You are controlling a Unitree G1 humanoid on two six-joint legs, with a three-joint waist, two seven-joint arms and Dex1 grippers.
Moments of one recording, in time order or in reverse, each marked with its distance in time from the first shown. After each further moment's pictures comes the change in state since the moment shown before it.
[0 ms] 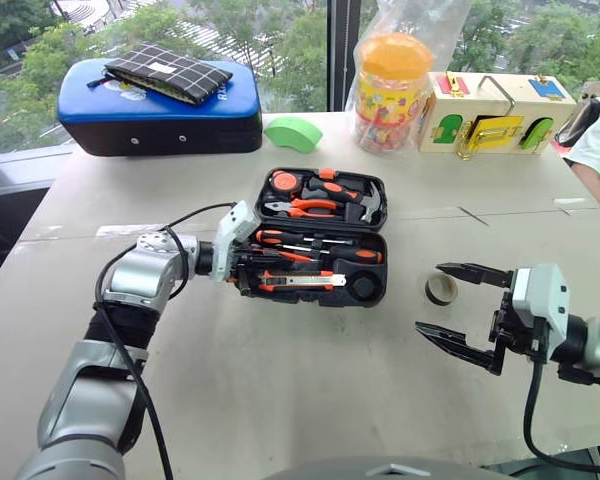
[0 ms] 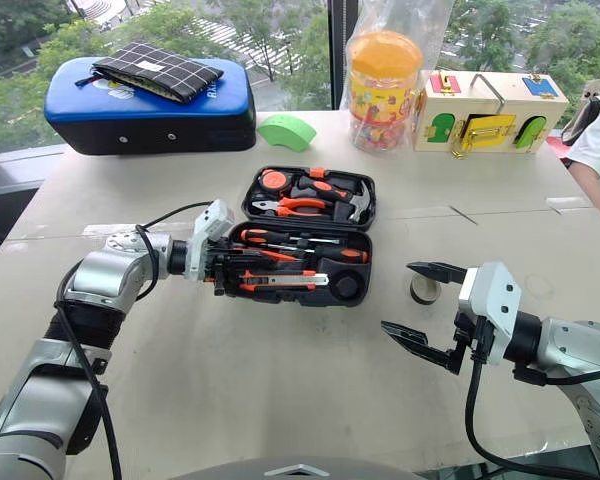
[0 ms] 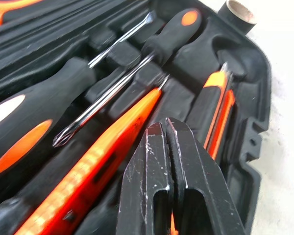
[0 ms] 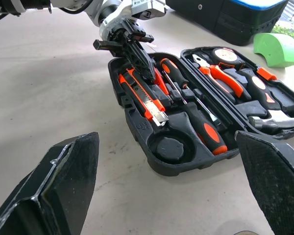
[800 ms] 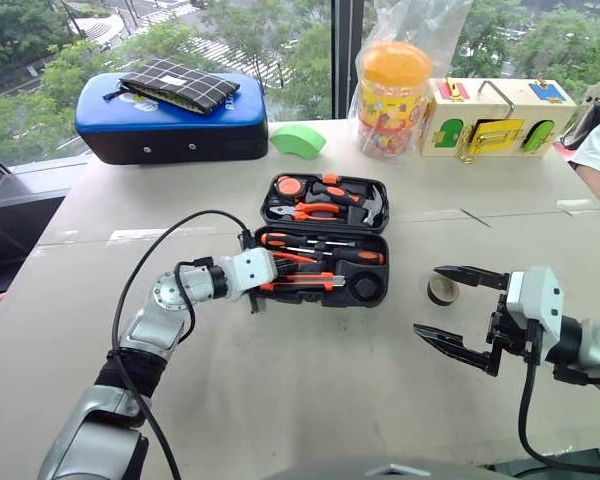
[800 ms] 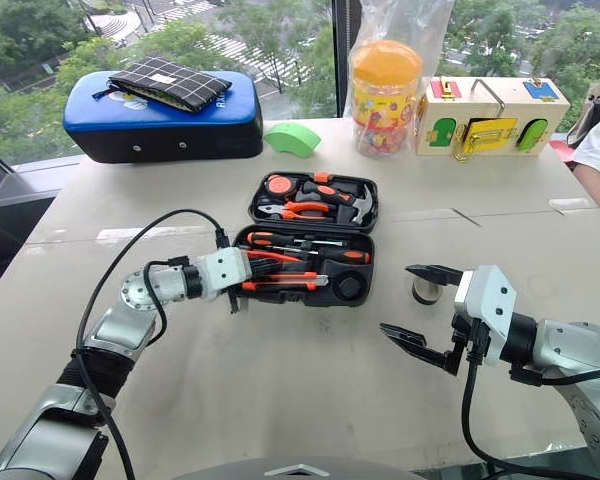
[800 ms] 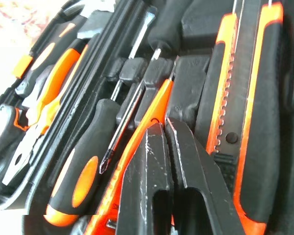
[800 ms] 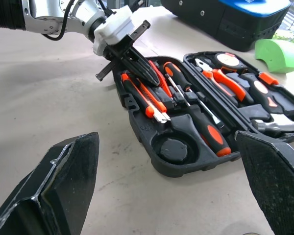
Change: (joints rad) left arm 0.206 -0.097 0.002 0.052 0.221 -0.798 0.306; right arm 0.000 0.009 0.028 0.016 -0.032 -0.013 -0.007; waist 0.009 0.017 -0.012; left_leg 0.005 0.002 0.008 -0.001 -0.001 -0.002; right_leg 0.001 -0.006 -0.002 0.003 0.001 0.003
